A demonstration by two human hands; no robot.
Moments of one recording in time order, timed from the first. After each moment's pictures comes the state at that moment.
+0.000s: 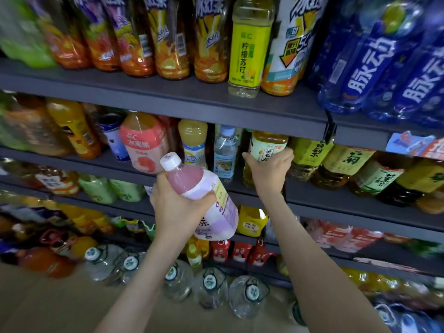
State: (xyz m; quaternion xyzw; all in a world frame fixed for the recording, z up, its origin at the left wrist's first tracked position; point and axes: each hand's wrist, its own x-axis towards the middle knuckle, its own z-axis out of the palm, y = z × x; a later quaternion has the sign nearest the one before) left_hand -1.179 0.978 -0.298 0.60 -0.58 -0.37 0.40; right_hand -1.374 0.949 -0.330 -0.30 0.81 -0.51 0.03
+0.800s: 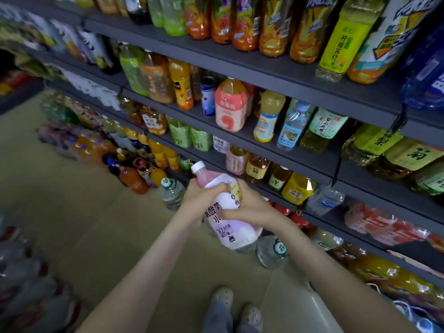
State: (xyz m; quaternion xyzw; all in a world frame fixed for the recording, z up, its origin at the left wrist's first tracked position) left_hand -1.056 1.068 -0.269 0.65 -0.37 -0.58 0.34; right_hand -1.199 1.087 -0.279 -0.61 0.57 -0.20 0.51
